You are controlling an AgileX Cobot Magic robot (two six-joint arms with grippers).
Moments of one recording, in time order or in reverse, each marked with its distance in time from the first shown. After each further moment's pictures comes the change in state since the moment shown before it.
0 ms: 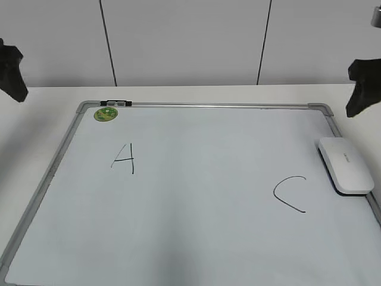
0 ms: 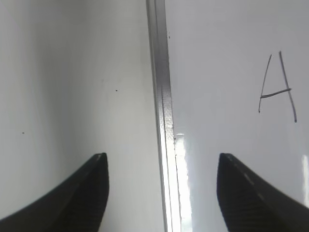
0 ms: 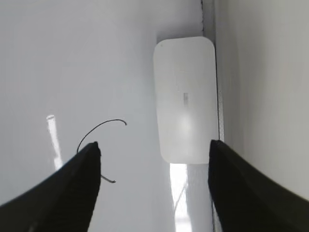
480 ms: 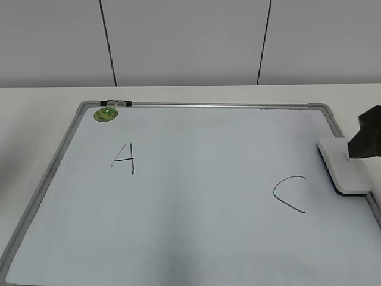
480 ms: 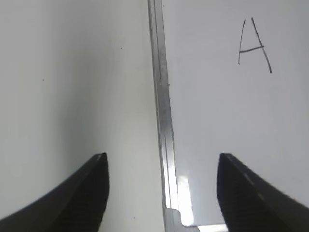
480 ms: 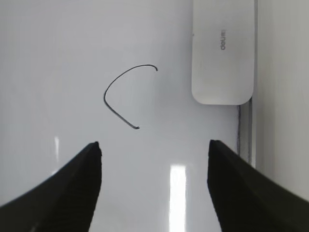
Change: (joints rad) left arm 0.000 -0.518 0.457 0.008 -0.120 -0.004; right arm 0.126 -0.393 0.471 0.012 -0.251 0.000
